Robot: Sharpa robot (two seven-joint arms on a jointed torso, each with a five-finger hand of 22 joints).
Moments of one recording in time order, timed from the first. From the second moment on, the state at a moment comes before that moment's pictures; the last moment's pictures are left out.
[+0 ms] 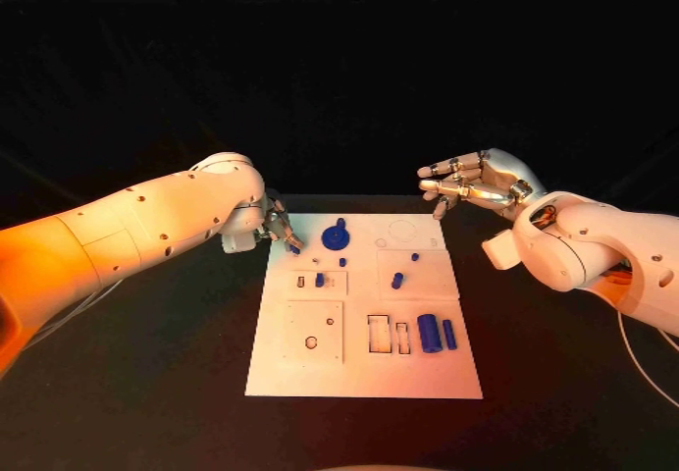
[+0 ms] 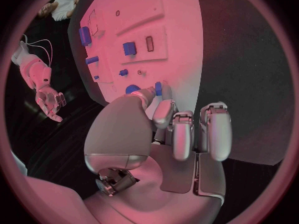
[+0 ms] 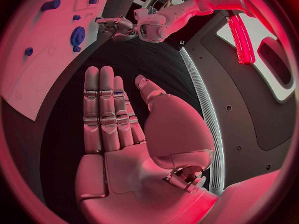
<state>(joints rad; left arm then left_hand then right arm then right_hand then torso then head) 1.37 -0.56 0.00 1.11 -1.02 0.31 -0.66 1.28 -0.09 0.49 0.25 0.12 0.91 0.04 0.63 0.66 1.38 -0.04 1.18 1.18 1.47 -0.09 1.57 1.31 0.03 1.47 0.02 1.49 1.31 1.31 -0.92 -0.04 1.54 -0.48 -0.34 0.27 1.22 -0.06 0.23 -0.02 0.21 0.98 0.17 0.07 0.07 1.31 0.09 0.08 0.22 1.35 0.02 0.32 0.37 0.18 1.10 0.12 0.61 0.28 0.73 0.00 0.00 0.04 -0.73</state>
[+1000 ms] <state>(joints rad) 1.28 -0.71 -0.02 1.39 -1.04 0.13 -0.61 1.25 -0.14 0.57 0.19 0.12 0.91 0.04 0.64 0.67 1.40 -0.04 1.19 1.19 1.47 -0.09 1.57 1.31 0.03 1.47 0.02 1.50 1.31 1.31 -0.92 -0.04 1.54 -0.48 -0.33 0.27 1.22 -0.06 0.23 -0.02 0.22 0.98 0.17 0.07 0.07 1.31 0.09 0.08 0.22 1.34 0.02 0.32 0.37 0.18 1.10 0.12 0.61 0.28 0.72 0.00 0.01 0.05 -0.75</state>
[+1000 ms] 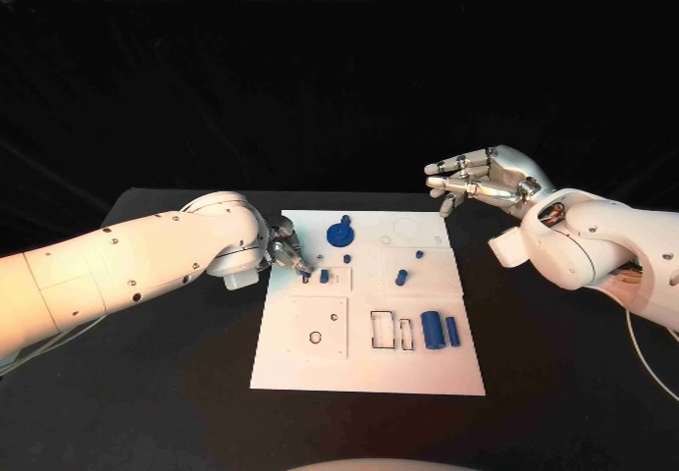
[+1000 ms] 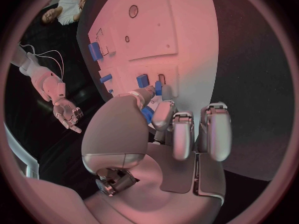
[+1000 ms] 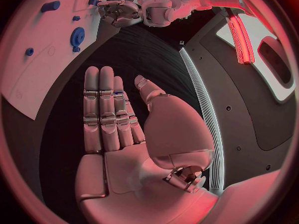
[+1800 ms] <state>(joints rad) 1.28 -0.72 -0.02 1.39 -1.05 0.20 -0.61 1.24 -0.14 0.58 0.18 0.12 0.91 0.04 0.64 0.66 1.40 -0.04 1.19 1.19 1.47 -0.09 1.57 1.31 0.03 1.47 0.02 1.49 1.31 1.31 -0.92 -0.04 1.54 -0.48 -0.33 0.27 1.22 -0.06 0.23 -0.02 0.22 0.98 0.17 0.07 0.07 1.31 0.09 0.08 0.22 1.34 0.02 0.32 0.37 0.18 1.11 0.13 0.61 0.28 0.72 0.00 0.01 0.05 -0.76</state>
